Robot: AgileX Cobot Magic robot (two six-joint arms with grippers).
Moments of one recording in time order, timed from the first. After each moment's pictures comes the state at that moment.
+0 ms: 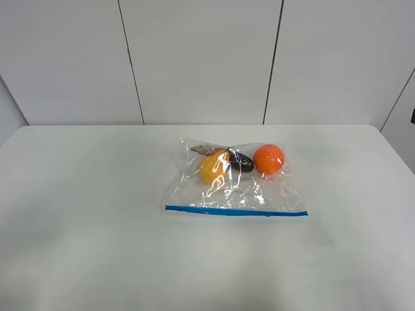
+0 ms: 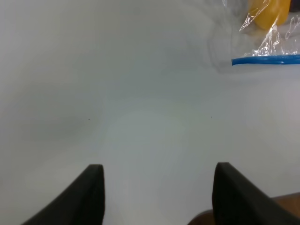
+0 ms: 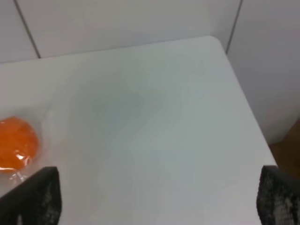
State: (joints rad) left arm -0.07 -0.01 -0.57 -0.09 1.18 0.09; right arm -0.02 0.89 -0.76 -0.35 0.54 0.35
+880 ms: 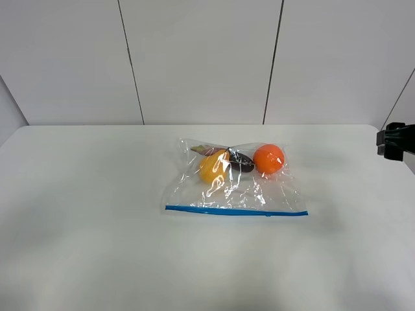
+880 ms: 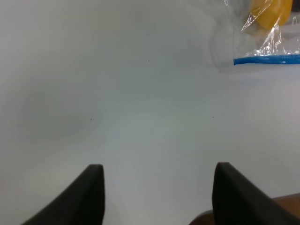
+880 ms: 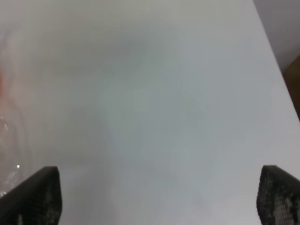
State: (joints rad) left arm -0.07 -0.01 -0.57 -0.09 1.18 0.09; right arm -0.03 1.18 -0.76 -0.35 0.51 0.35
